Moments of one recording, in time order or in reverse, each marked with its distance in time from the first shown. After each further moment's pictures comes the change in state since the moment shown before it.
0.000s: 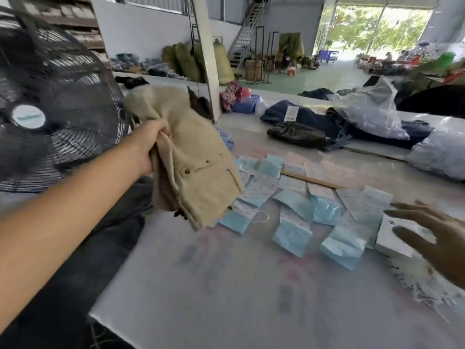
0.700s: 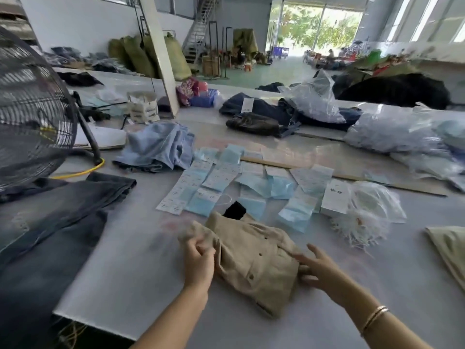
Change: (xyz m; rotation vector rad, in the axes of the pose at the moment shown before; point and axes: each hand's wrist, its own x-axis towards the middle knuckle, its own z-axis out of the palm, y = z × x) left_hand -0.117 -0.269 0.073 0.274 0.040 -0.089; right_hand -0.094 0.017 0.128 0.929 -0.361 0.934
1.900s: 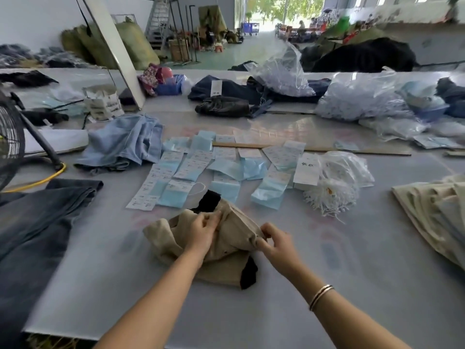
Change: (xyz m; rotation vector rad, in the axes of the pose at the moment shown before) left_hand 0.024 0.006 0.059 0.163 -0.291 0.270; right_hand 0.007 0.025 0.029 -0.490 0.172 -0.660
